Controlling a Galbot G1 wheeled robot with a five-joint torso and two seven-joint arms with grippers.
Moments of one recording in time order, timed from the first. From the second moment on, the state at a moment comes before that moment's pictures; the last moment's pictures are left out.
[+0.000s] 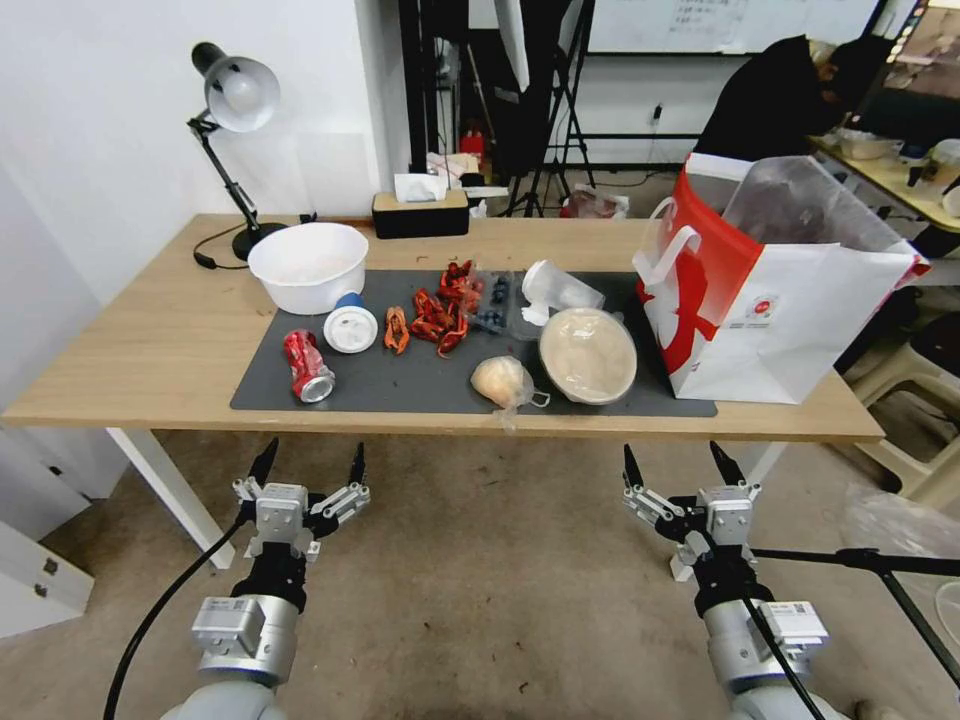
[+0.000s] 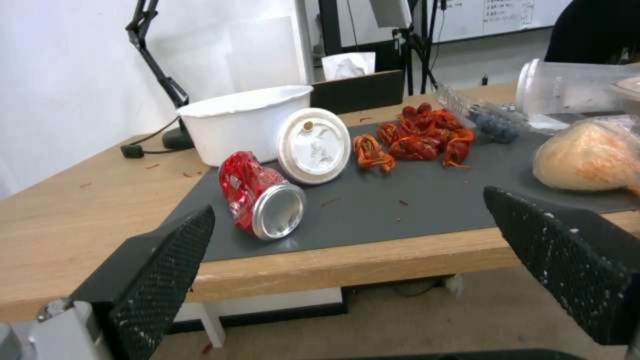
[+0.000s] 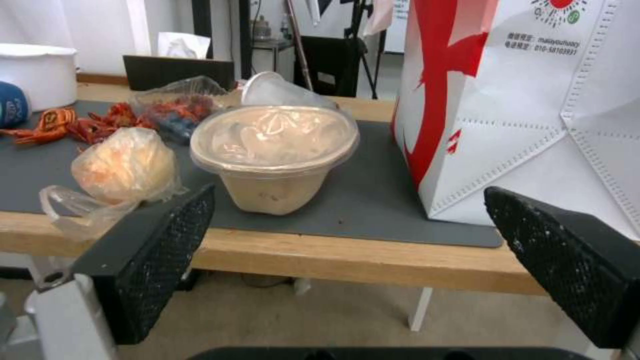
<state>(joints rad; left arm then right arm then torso) 1.80 -1.50 -0.55 -2.30 0.00 0.00 0.00 -1.80 1.50 0.55 2.30 0.00 0.00 0.00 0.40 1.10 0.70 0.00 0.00</state>
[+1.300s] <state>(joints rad) 1.64 -1.52 -0.55 -2.34 -0.23 0.25 -0.01 -1.64 1.45 0.63 2.39 0.23 -0.29 0.14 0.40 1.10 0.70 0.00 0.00</state>
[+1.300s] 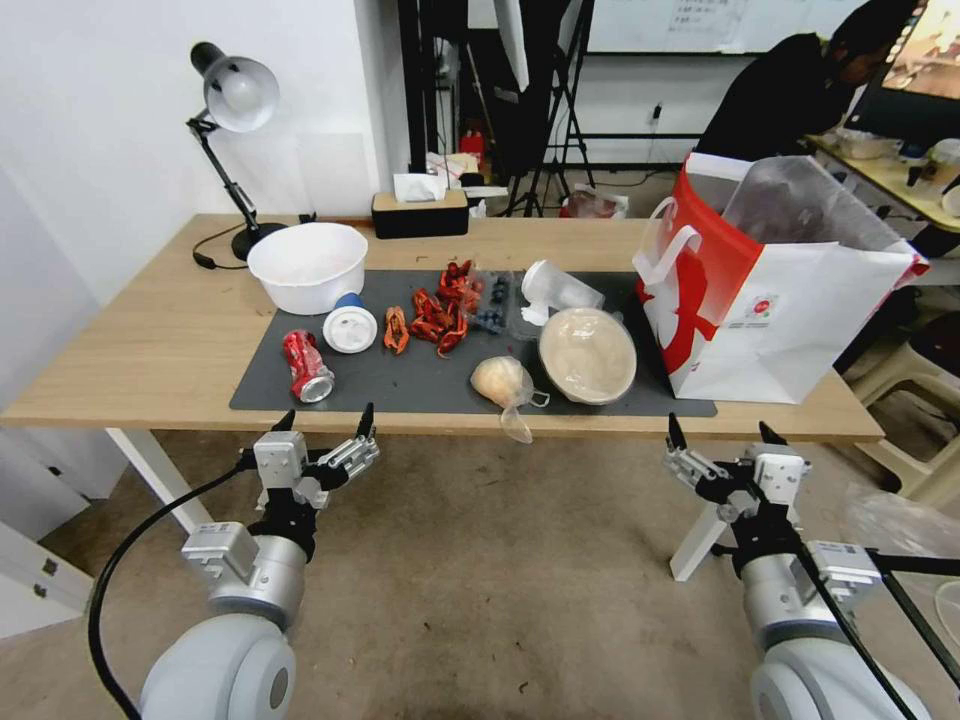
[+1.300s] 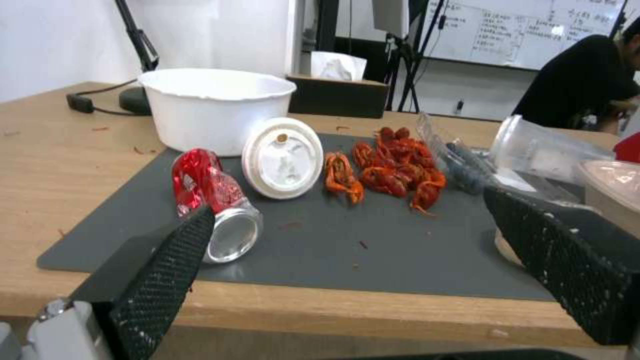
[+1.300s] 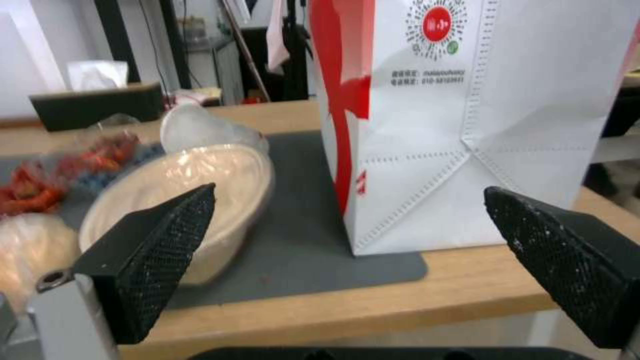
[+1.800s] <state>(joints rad) 1.66 -1.54 -0.55 -2.33 -0.18 0.18 0.02 -1.50 1.39 0.51 2.20 0.51 -0.12 0.15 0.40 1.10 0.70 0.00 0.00</state>
